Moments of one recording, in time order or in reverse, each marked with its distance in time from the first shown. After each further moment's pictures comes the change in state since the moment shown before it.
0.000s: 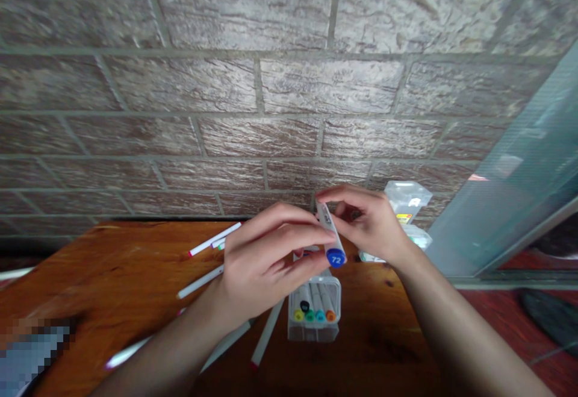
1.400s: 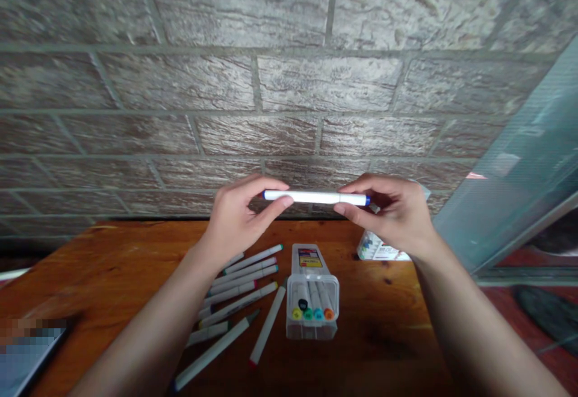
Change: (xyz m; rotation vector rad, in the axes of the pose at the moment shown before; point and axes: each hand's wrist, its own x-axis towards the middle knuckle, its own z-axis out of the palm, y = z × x) left_hand -0.002 -0.068 -0.024 0.190 -0.134 -0.310; right_hand -0.004 -0.004 -0.023 0.077 0.145 0.102
